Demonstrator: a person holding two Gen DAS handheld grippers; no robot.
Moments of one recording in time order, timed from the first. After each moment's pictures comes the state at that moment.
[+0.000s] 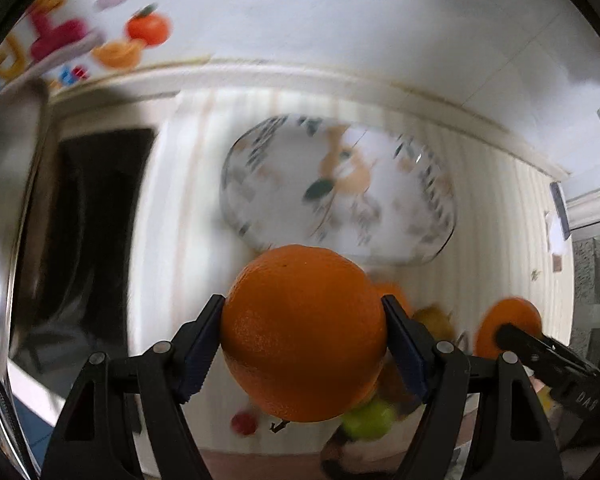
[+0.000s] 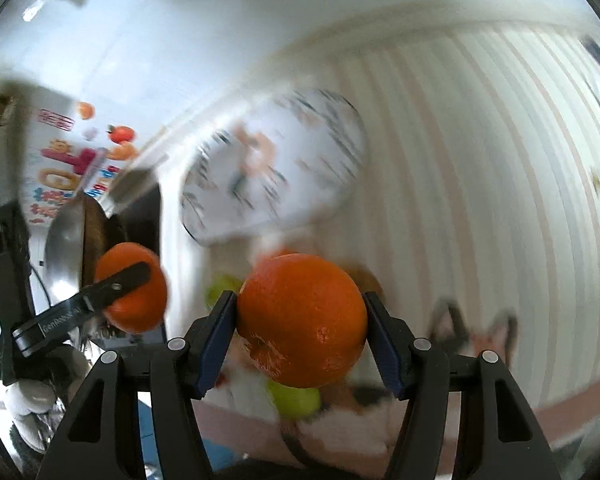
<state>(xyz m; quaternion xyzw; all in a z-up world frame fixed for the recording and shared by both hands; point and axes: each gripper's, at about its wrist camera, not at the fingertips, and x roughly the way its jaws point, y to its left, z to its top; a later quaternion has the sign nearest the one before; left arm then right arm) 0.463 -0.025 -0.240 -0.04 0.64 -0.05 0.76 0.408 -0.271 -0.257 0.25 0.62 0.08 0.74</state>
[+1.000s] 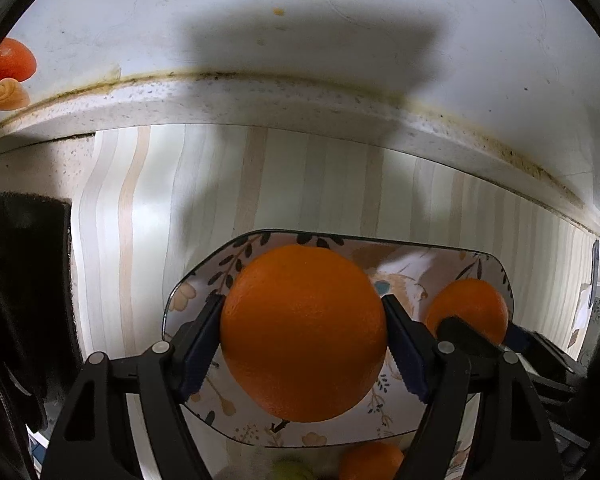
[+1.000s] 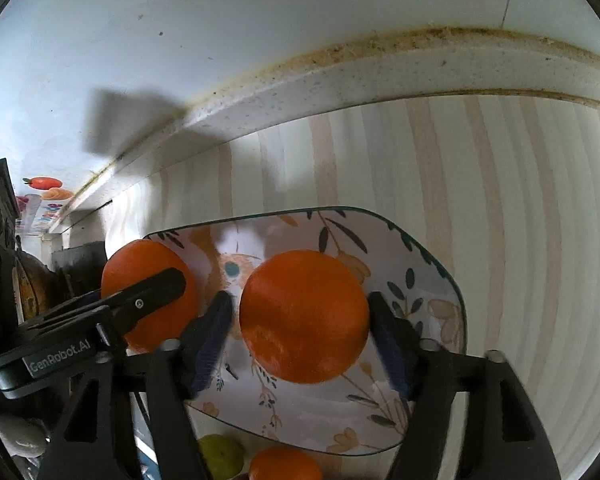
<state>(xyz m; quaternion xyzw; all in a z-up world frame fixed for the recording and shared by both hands) 0.617 -0.033 -0.346 -0.06 0.72 -0.02 0.70 0.604 -0.245 -0.367 0.20 0.69 0.08 0.69</state>
